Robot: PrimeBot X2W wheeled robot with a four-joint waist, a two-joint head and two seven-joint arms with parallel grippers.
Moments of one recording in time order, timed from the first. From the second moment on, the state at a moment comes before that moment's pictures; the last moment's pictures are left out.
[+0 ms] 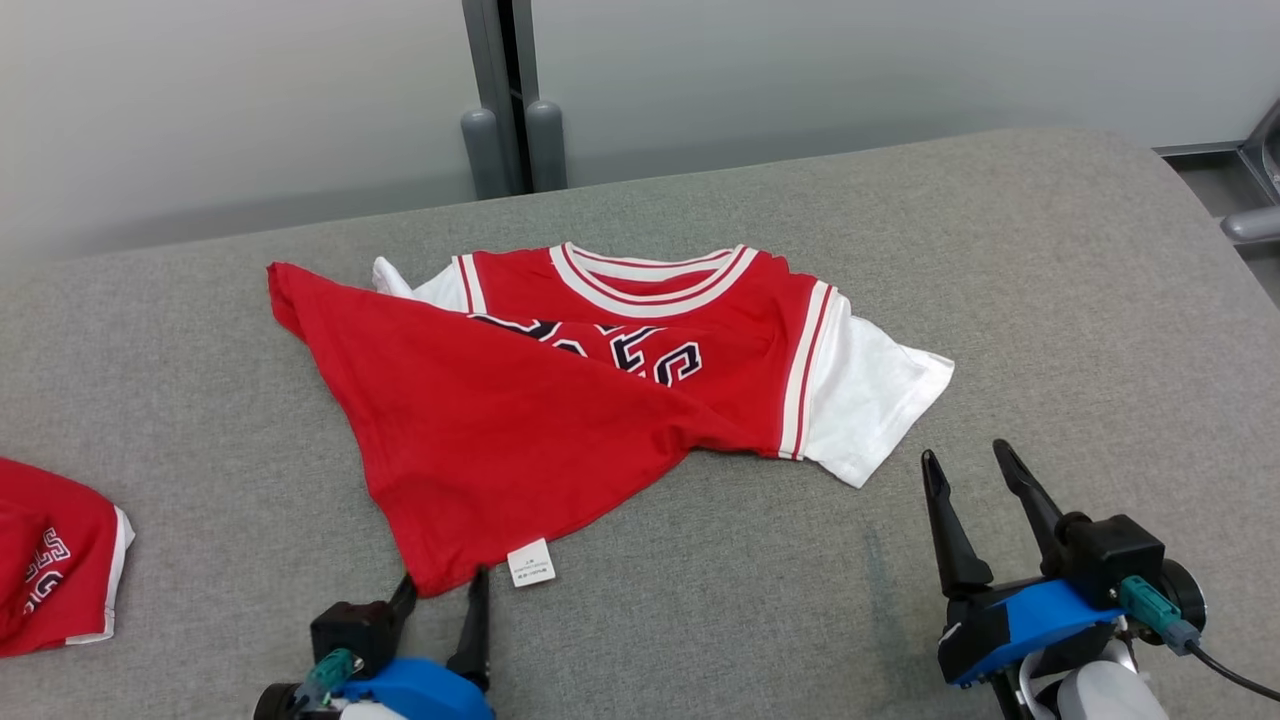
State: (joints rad) left arm -0.17 0.06 -0.22 0.72 -0.31 -0.12 -0.27; right arm -0.17 -0.05 0.03 0.36 0.08 0.13 -0.26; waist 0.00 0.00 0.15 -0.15
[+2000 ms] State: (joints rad) left arm -0.45 0.27 -0.13 0.34 -0.36 -0.13 -0.26; right arm -0.45 -0.05 -0.07 0.24 0.21 0.13 -0.26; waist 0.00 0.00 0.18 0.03
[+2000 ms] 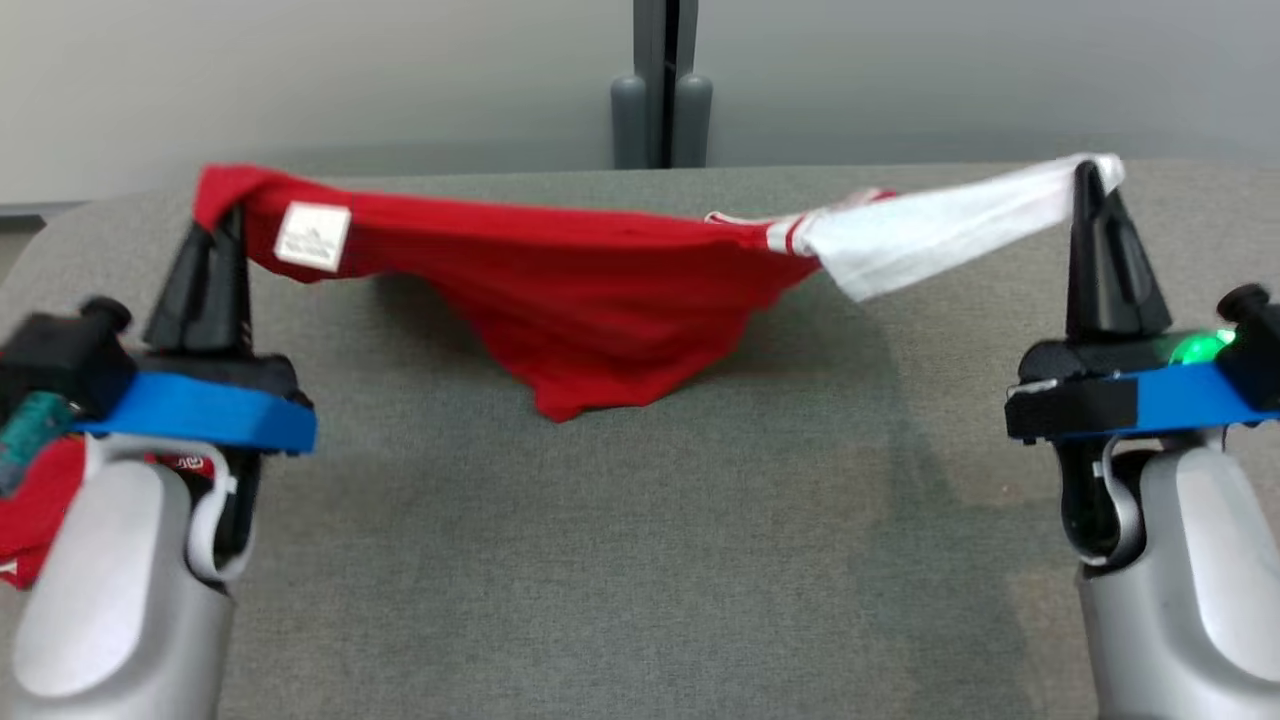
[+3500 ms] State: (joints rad) left arm -0.73 0.36 -0.13 0.76 -0.43 -0.14 -0.26; right arm -0.67 -0.04 -0.23 0.30 0.28 0.14 -0.26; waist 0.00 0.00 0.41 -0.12
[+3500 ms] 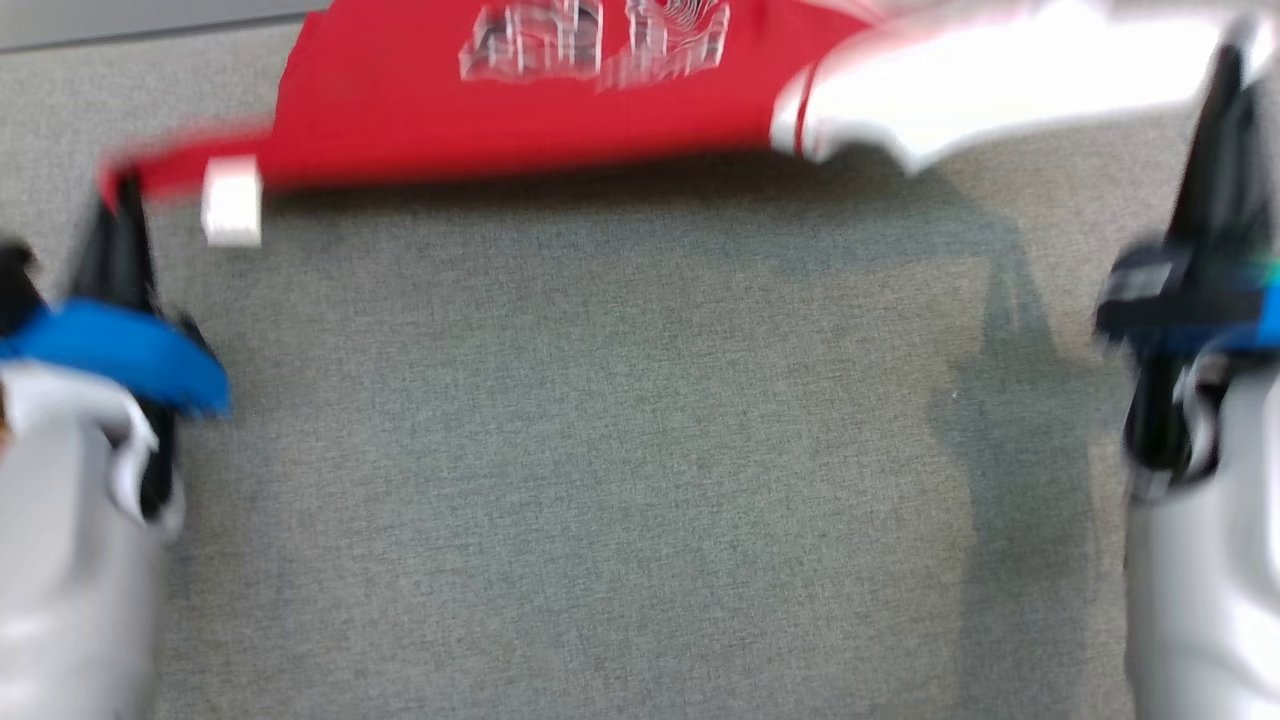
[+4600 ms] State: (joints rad) left arm 0.08 0.07 0.00 0.66 -0.24 -0.11 -0.27; right arm 0.15 -0.04 -0.17 0.36 0.36 0.13 -0.26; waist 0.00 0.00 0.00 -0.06
